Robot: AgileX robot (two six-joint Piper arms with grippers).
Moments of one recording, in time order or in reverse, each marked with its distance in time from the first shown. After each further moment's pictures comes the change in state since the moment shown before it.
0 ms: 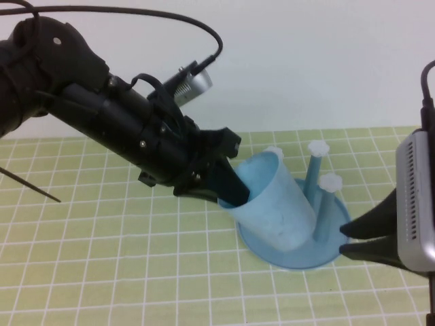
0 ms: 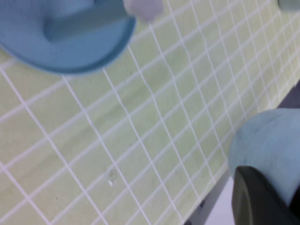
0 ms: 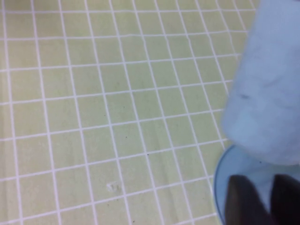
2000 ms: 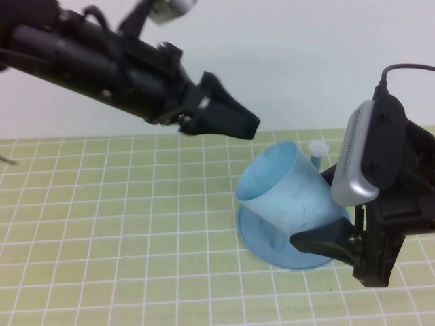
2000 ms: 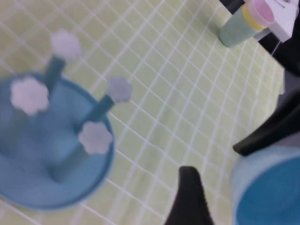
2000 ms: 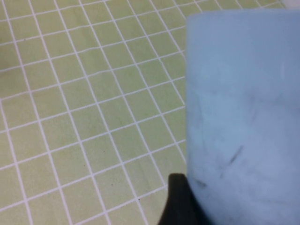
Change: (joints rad) right arm 0.000 0.158 -0.006 0.148 -0.183 0.044; left arm 0.073 -0.045 -0.139 -0.133 0.068 0.563
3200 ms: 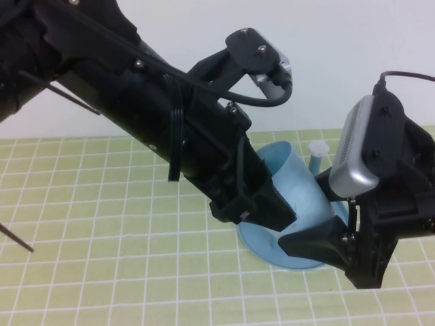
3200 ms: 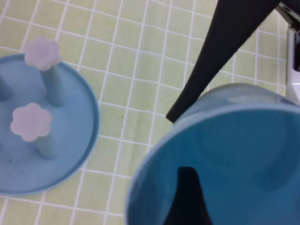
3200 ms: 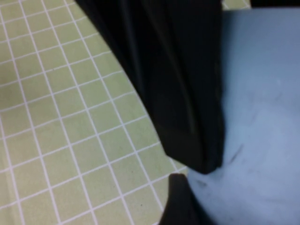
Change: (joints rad) right arm 0.005 0.002 0.000 0.106 0.029 0.013; left arm -0.267 -0.031 0.002 0.324 -0.013 -0.012
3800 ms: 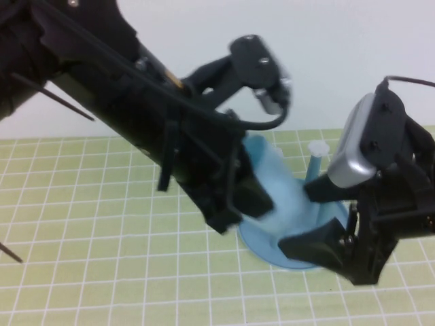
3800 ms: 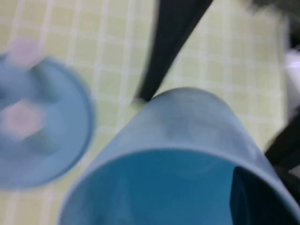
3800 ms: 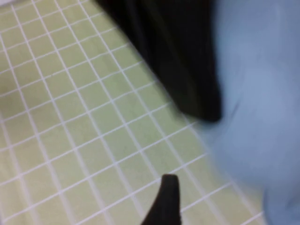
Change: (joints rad) right arm 0.000 0.008 0.000 -0.020 0.006 0.095; left arm 0.004 -0.023 0.000 0.088 0.011 0.035
